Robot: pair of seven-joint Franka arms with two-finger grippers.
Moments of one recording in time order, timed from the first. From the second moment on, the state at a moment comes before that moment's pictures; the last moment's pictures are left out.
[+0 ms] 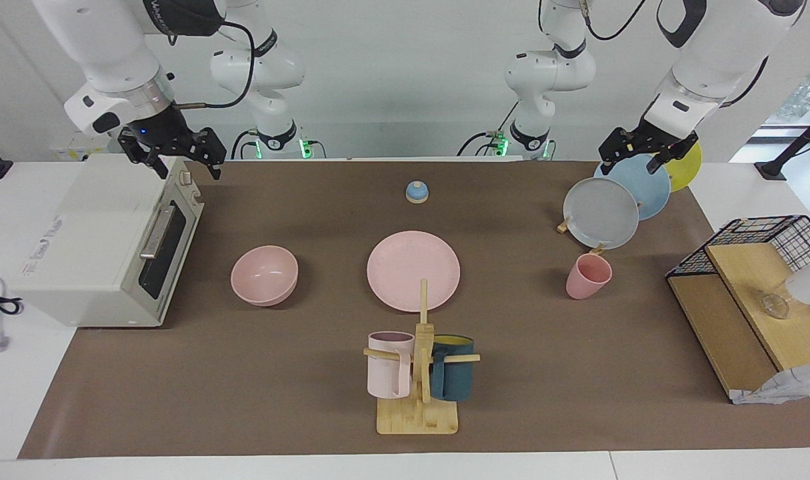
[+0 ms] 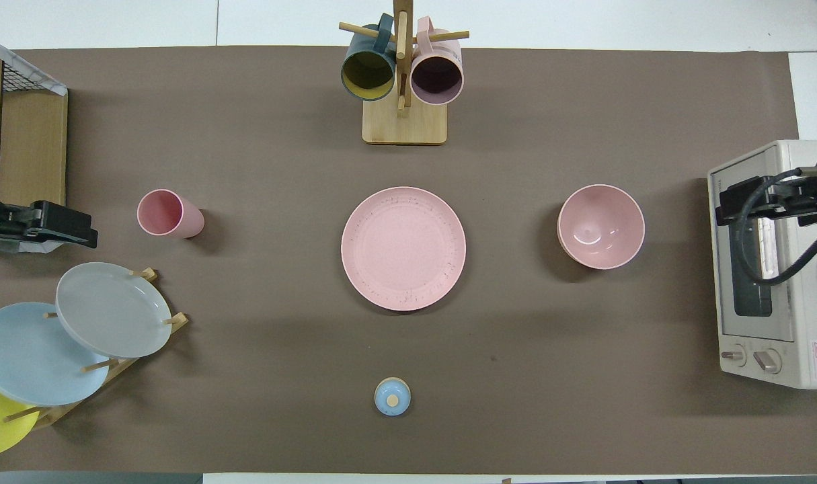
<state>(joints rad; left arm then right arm) -0.06 -0.07 -0.03 -1.65 -0.03 1.49 -0.05 0.03 -0.01 -0.02 -1.56 -0.01 1.48 0.04</state>
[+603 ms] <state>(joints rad) -0.06 -0.07 -0.03 -1.65 -0.03 1.49 -0.05 0.03 -0.01 -0.03 -1.56 -0.01 1.48 0.04</state>
